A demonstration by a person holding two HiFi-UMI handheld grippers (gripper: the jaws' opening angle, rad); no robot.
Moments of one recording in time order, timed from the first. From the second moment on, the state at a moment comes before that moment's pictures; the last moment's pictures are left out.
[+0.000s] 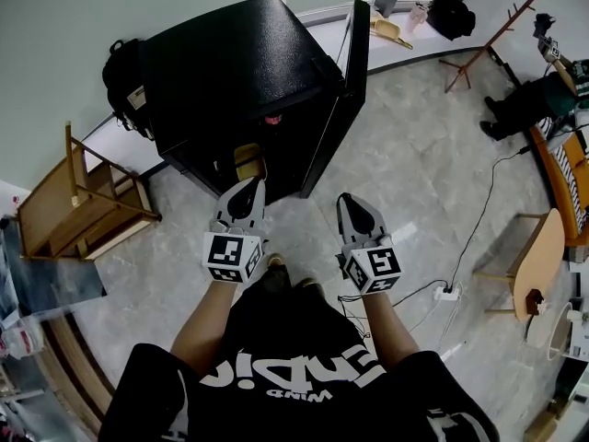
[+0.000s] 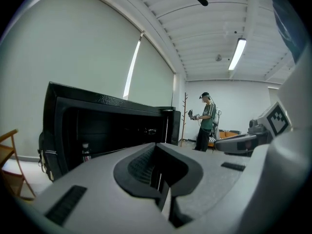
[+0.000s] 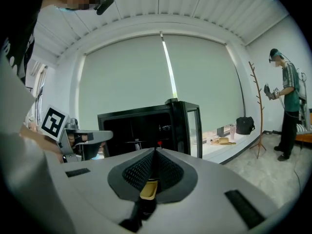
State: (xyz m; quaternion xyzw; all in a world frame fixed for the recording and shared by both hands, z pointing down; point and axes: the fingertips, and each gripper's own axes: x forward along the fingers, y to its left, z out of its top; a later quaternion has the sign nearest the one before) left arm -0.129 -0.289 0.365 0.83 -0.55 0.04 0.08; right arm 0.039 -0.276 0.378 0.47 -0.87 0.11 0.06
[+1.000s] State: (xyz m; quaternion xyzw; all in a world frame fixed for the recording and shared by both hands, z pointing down) left arm -0.123 -0.322 0.424 0.82 -0.57 0.03 0.06; right arm 0.046 -0.287 0.429 0.47 -0.88 0.09 0.01
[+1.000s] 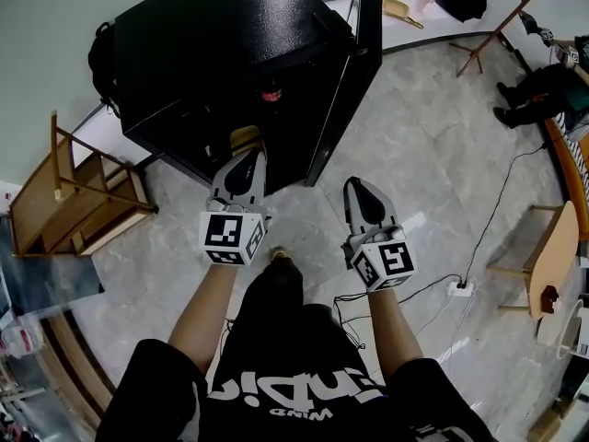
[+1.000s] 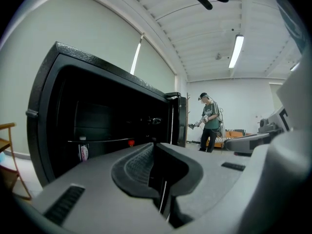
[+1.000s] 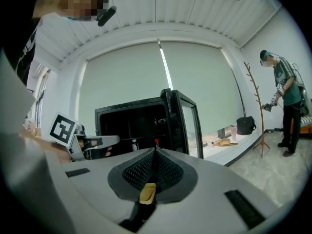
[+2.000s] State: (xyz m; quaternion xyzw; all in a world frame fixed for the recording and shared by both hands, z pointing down) left arm -0.123 -0.454 0.534 0.80 -0.59 0.03 0.06; right arm 0.066 -0.285 0.491 0.48 -0.87 0.11 0.02
